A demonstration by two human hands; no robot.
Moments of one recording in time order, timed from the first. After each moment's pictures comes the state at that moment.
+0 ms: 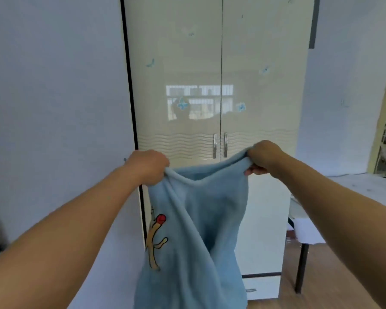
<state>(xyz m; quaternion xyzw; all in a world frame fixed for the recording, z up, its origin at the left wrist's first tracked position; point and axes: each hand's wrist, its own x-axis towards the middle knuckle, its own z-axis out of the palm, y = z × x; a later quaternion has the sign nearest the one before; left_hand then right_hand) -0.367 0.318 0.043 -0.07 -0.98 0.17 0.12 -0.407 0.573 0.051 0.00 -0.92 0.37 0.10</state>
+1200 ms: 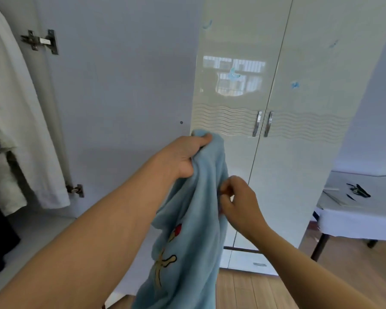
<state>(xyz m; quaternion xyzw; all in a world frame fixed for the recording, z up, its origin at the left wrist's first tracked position) -0.318 0.261 -0.012 0.08 -0.59 -0.80 0.00 -0.315 0.413 -0.112 0.24 -0.85 0.43 0.19</state>
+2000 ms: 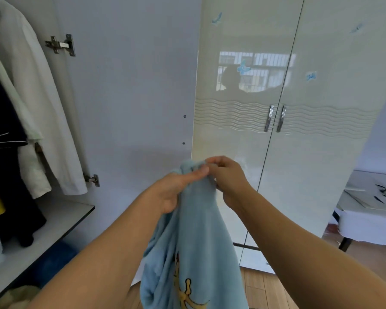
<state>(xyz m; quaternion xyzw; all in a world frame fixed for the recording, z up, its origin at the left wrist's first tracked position) -0.272 0.275 -0.087 0.13 -0.64 -0.76 -0.01 -0.328 0.399 -0.079 0.14 -0.68 0.72 -0.07</state>
